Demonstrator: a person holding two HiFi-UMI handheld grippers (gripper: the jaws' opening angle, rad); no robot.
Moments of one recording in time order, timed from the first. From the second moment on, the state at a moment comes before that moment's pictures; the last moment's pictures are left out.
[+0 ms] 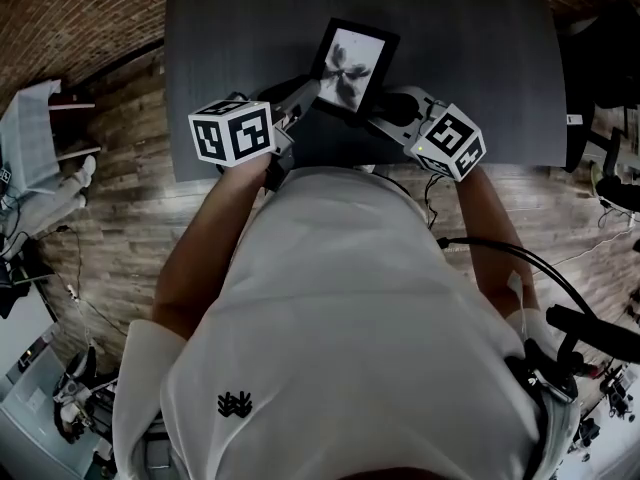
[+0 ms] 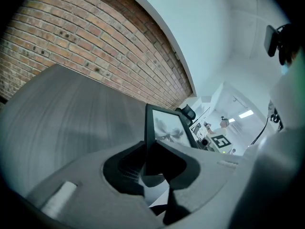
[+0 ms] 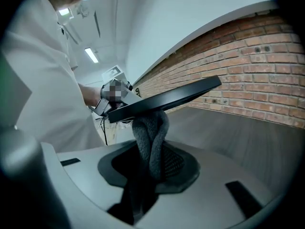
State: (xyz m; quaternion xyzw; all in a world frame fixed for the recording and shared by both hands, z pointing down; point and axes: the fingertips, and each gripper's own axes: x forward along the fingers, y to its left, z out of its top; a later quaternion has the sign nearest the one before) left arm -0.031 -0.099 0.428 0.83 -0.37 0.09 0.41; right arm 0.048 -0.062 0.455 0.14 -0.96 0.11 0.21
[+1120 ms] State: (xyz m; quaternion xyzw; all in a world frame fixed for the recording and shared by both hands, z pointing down) left arm -0.009 -0.098 0.422 0.84 -0.33 0.09 0.41; right arm 0.057 -0.115 0.447 0.19 -0.96 0.11 0.18
